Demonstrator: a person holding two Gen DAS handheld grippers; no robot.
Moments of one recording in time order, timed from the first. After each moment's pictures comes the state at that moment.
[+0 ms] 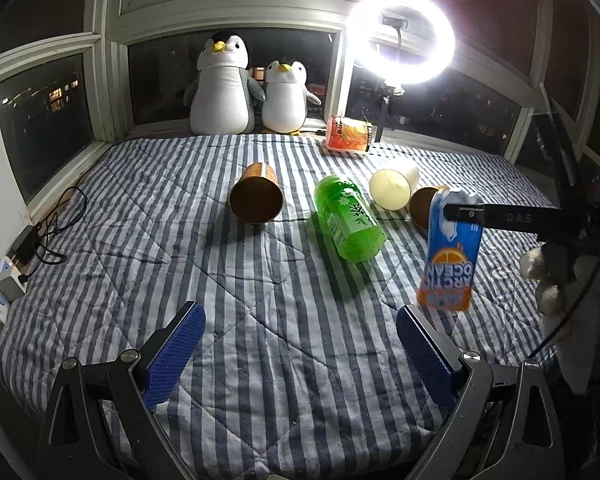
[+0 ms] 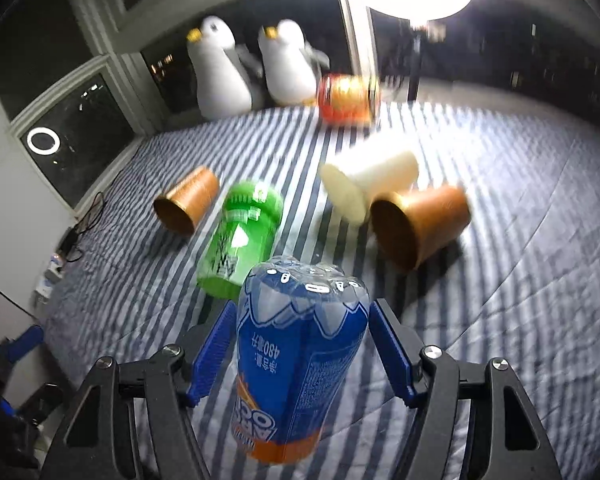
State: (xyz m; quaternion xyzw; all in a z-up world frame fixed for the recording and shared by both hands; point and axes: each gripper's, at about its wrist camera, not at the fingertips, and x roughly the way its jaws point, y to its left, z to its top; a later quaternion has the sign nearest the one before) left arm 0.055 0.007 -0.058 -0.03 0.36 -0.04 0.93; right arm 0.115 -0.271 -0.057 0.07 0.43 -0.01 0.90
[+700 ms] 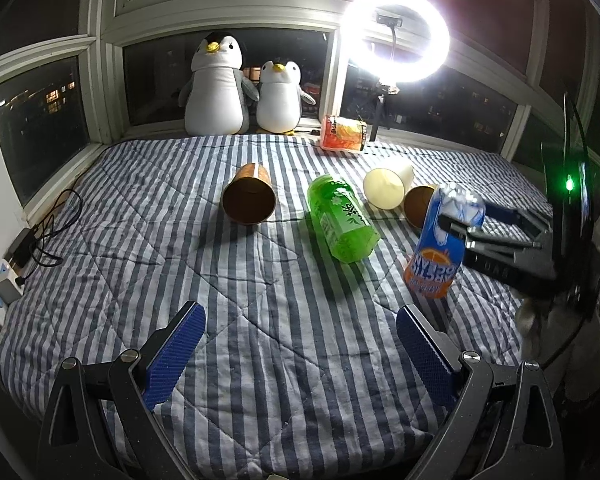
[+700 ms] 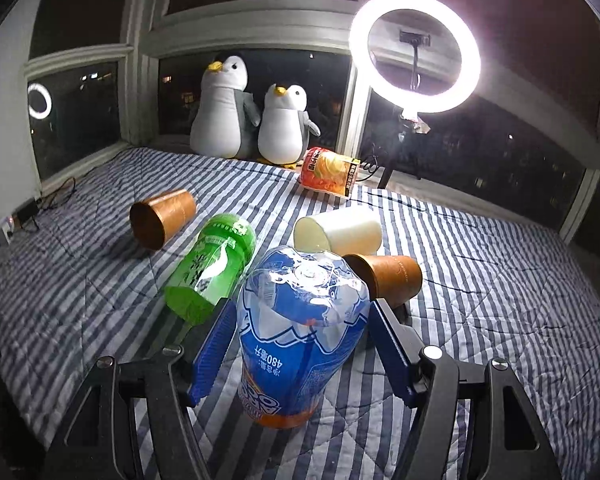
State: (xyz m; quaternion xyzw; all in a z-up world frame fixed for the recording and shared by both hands) left arm 0.056 0.000 -0.058 -0.03 0.36 -0.05 0.93; right arm 0.087 -0.235 -0.063 -0.08 0.33 -0.07 0.94
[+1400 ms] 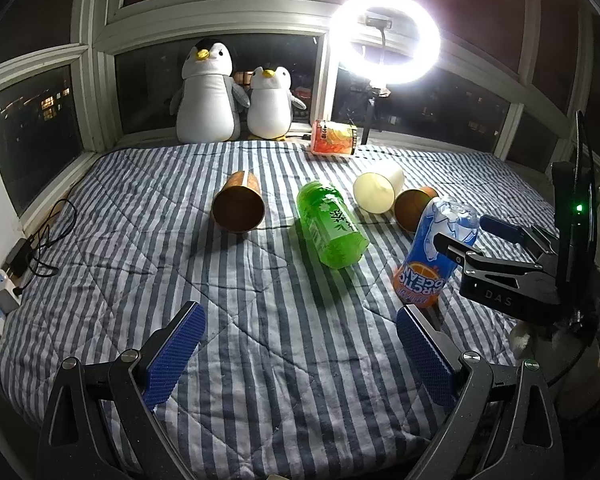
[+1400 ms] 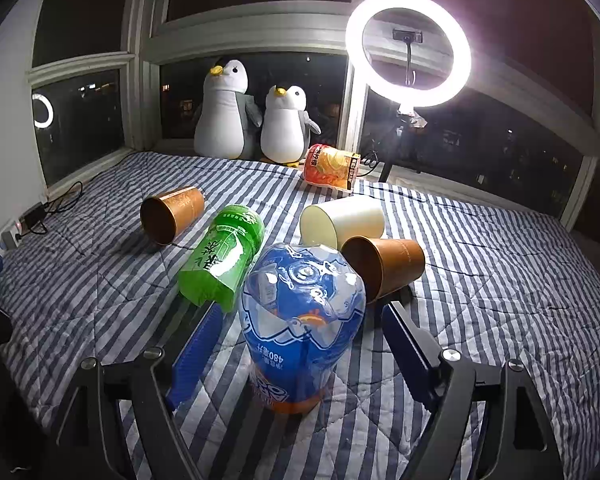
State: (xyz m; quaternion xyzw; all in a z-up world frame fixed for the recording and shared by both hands) left arm 0.058 -0.009 -0.053 -0.02 0.36 -0.06 0.93; right arm 0.067 -0.235 -0.066 -0.05 0.32 -0.07 0.94
